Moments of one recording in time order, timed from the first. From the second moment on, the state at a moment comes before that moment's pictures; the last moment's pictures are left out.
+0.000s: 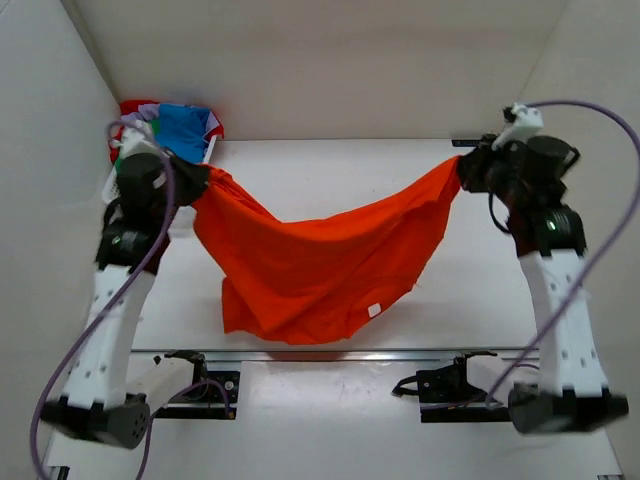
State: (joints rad) left arm -0.16 0.99 1.41 -0.58 -0.11 -0.65; right arm 0.02 1.01 1.42 -0.61 -0.23 0.17
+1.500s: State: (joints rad) left arm -0.09 1.82 1.11 -0.24 -0.30 -0.54; right arm 0.94 1.64 0.98 -0.25 -0.11 0.60
